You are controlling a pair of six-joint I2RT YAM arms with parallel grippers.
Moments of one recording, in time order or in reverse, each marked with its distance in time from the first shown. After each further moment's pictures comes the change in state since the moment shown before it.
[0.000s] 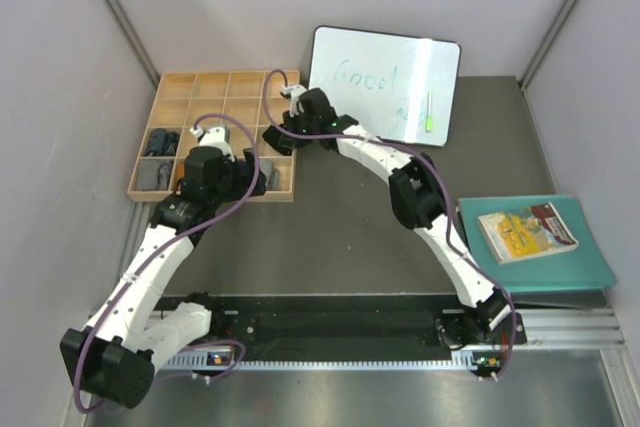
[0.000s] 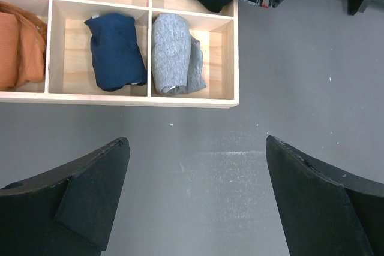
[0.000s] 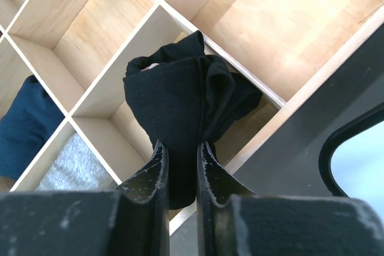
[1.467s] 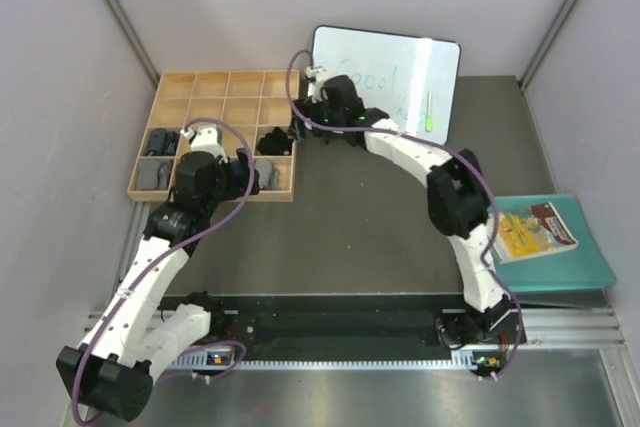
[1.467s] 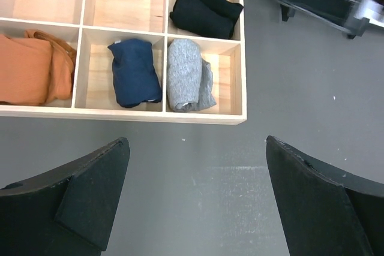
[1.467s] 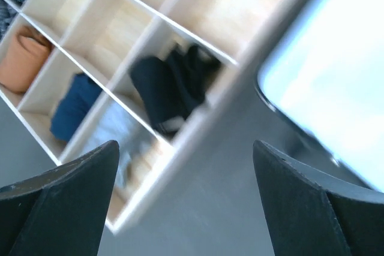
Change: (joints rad) left arm 0.005 -0.079 -0.030 0.042 -0.051 0.043; right arm -0.033 -0.361 -0.373 0.100 0.055 0.040
